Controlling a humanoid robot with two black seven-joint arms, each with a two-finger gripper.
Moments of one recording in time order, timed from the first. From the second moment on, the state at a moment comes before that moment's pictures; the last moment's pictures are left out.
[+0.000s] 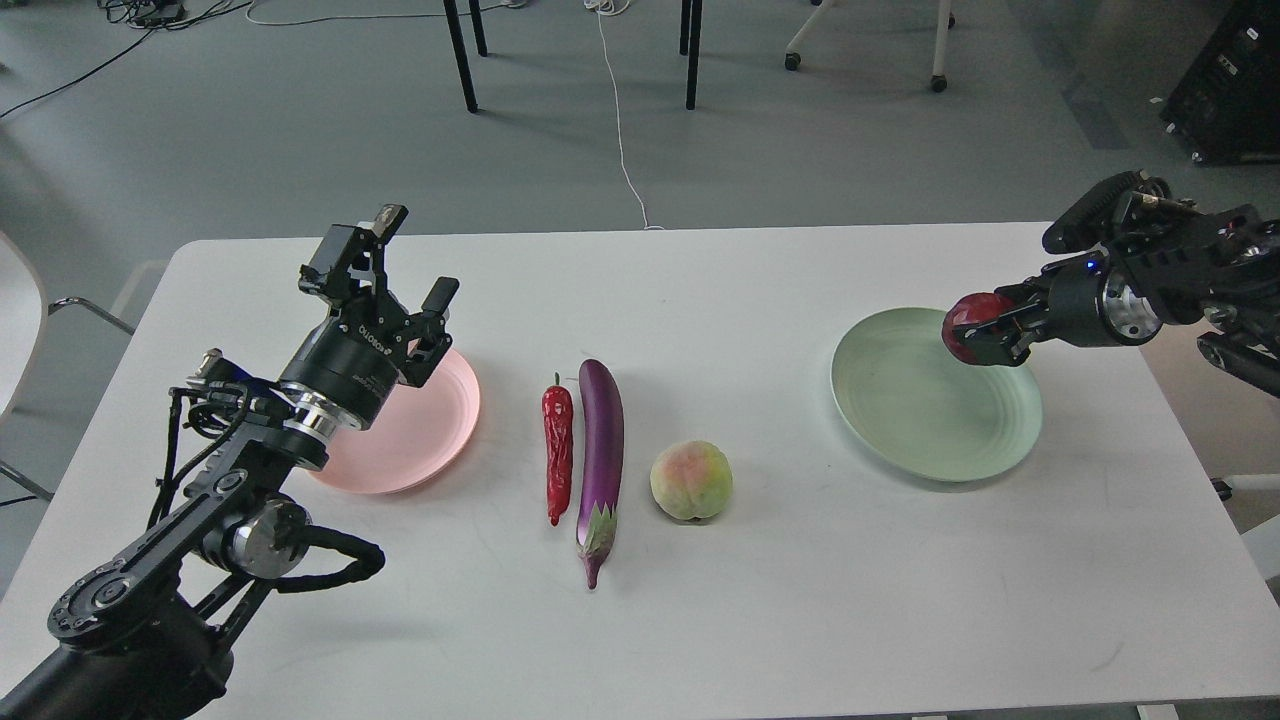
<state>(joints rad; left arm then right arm) -0.25 0.30 -1.05 -1.30 0.65 -0.12 -0.37 1.31 -0.55 -0.57 0.69 -1.53 0.07 0.49</state>
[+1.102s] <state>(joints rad) -0.25 0.31 -1.05 -1.30 0.65 -0.12 -0.37 1.52 -0.42 -0.52 1.12 -1.37 0.14 0.49</state>
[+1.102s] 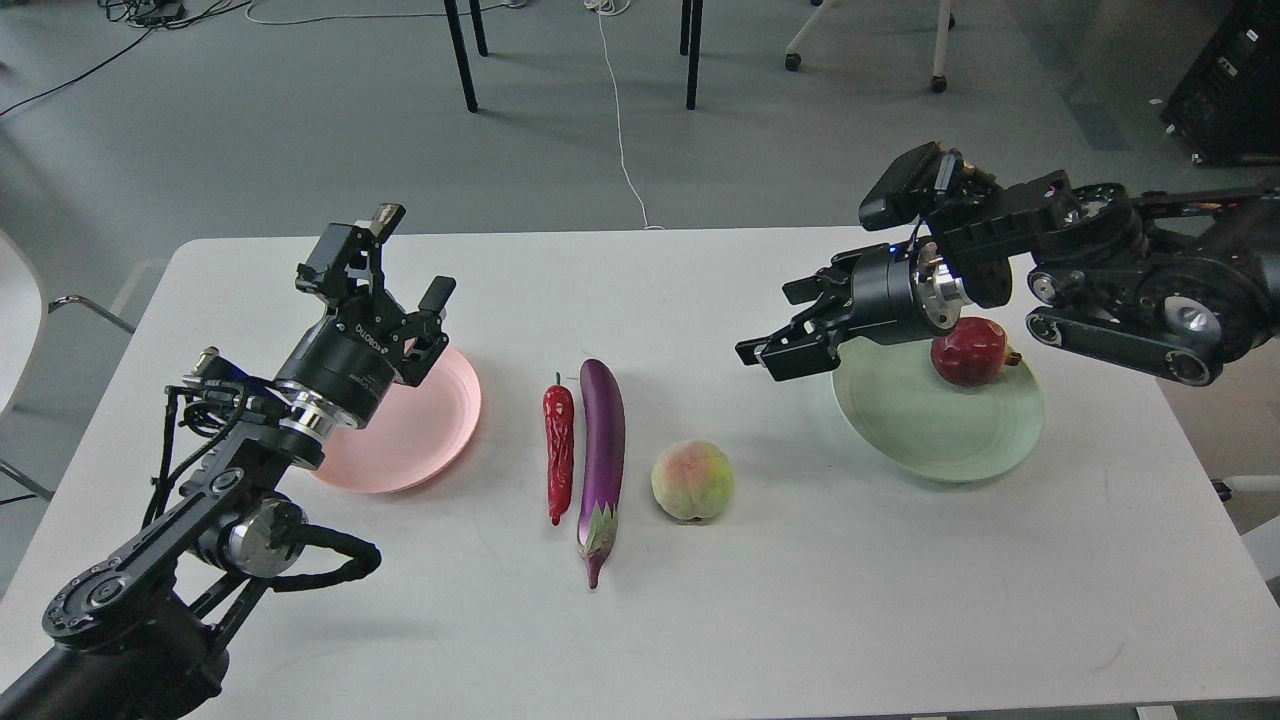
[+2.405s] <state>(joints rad) -0.24 0.31 -1.05 -1.30 0.65 -0.12 -0.37 1.46 -0.05 -0.70 0.96 -1.36 0.15 0.49</state>
